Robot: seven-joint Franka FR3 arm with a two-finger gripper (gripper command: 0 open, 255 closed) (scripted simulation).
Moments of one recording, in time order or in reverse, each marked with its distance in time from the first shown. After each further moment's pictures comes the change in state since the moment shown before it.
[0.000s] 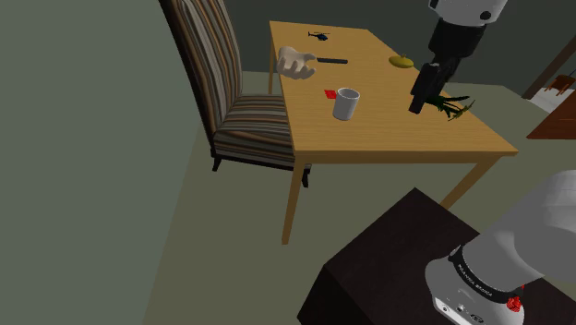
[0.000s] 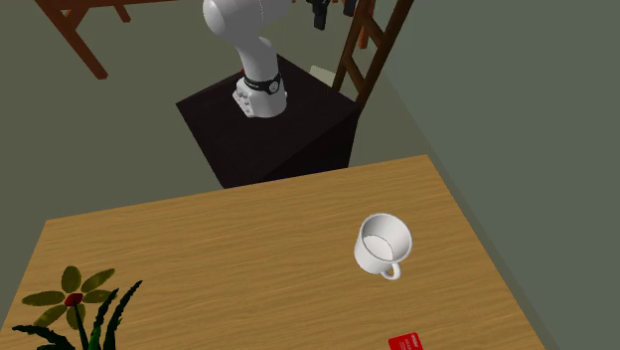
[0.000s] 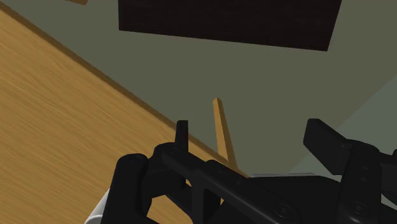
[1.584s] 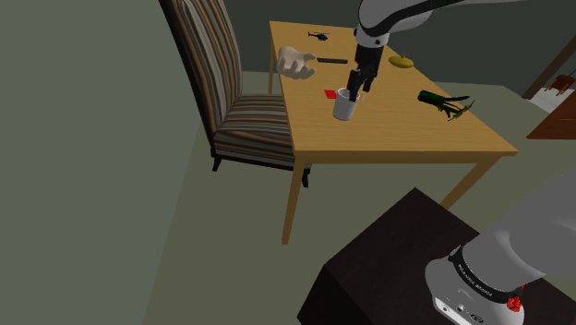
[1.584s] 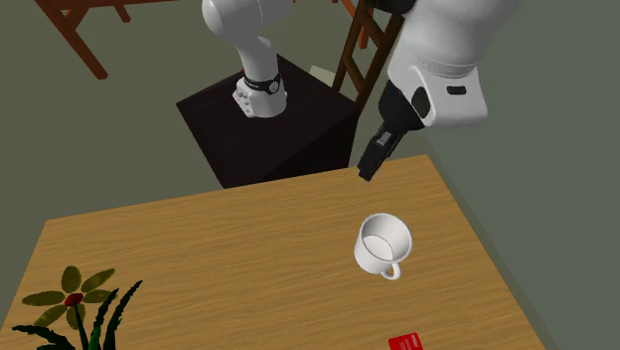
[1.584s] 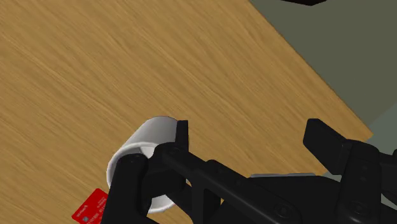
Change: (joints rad) arm -0.071 0.831 -0.160 0.457 -0.041 0.358 -0.266
